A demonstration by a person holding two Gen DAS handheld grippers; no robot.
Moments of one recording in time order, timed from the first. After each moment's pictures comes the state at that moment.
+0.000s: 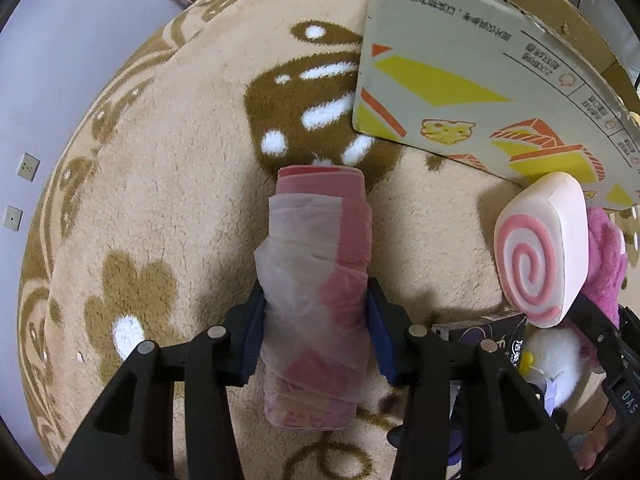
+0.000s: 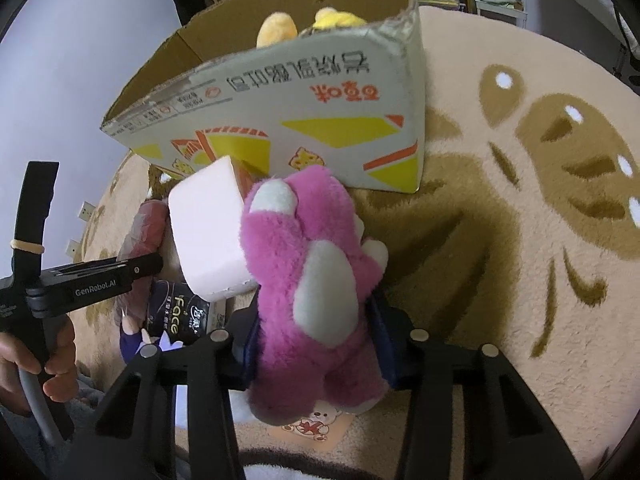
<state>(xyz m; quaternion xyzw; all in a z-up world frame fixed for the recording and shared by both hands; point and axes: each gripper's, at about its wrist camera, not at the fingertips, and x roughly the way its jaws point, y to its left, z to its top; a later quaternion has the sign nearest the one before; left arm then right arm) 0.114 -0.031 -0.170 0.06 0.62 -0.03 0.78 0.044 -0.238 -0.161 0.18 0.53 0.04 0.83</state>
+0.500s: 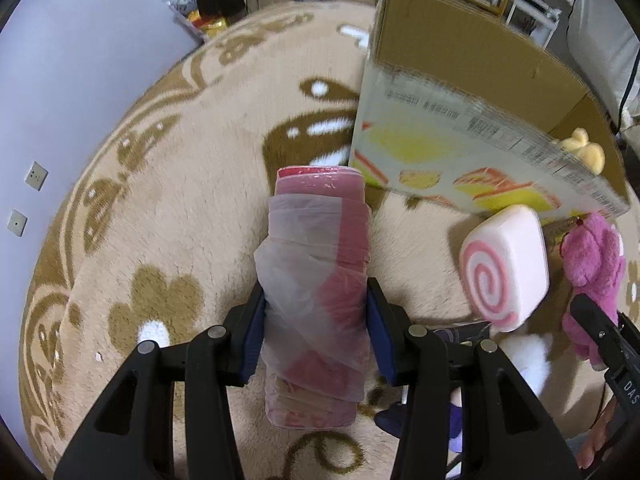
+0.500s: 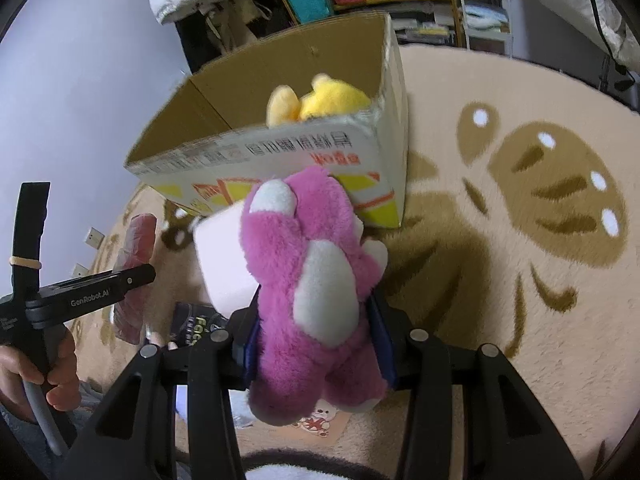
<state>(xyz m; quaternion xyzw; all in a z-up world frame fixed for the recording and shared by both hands) 0.092 -0.015 -0.119 0.04 0.56 -0.04 0.83 0.021 -0.258 -0.126 0.19 0.47 0.04 0.86</state>
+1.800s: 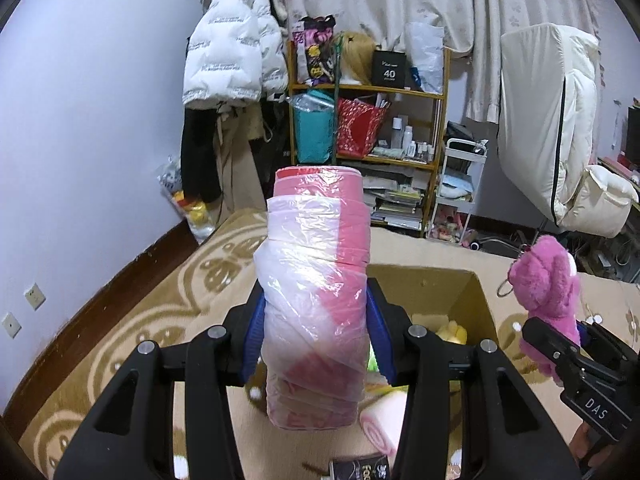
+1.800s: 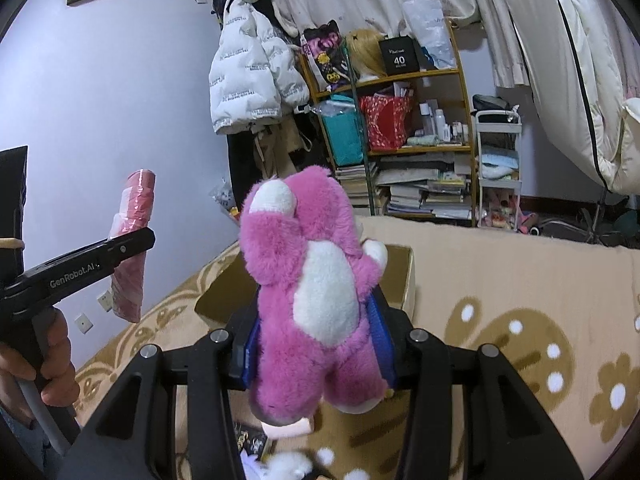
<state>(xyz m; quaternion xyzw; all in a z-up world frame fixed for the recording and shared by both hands) 0.084 -0.062 0.040 0.04 0.27 -0.11 0.96 0.024 -0.267 -0.008 0.13 0.25 0.04 0.96</state>
